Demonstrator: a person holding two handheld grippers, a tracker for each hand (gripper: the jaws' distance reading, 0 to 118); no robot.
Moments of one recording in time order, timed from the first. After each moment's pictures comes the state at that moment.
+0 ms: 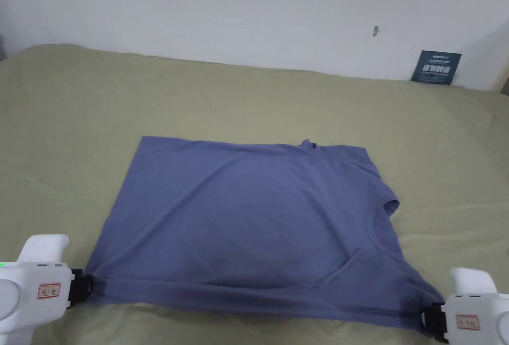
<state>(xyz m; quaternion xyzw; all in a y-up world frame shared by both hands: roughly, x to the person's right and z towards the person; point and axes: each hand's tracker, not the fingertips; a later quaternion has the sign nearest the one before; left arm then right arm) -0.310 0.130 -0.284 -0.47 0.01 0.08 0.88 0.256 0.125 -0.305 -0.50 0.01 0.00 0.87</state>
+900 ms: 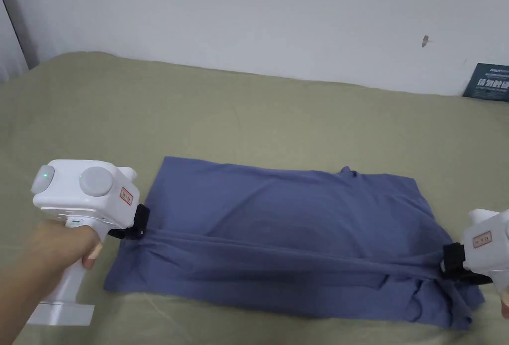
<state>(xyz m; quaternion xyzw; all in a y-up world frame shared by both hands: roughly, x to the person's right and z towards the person) -0.326 0.140 -0.512 -0.54 0.02 0.07 0.84 0.245 0.136 -0.535 -0.54 0.01 -0.04 0.84</state>
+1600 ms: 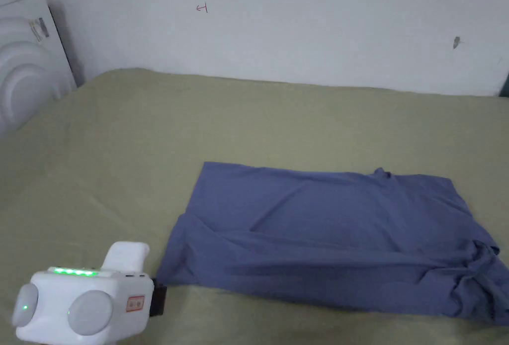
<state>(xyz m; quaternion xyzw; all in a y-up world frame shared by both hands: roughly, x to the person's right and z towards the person) -0.310 0.130 -0.320 -0.47 0.03 0.06 0.88 0.217 0.134 -0.349 -0.51 0.05 0.03 0.86</state>
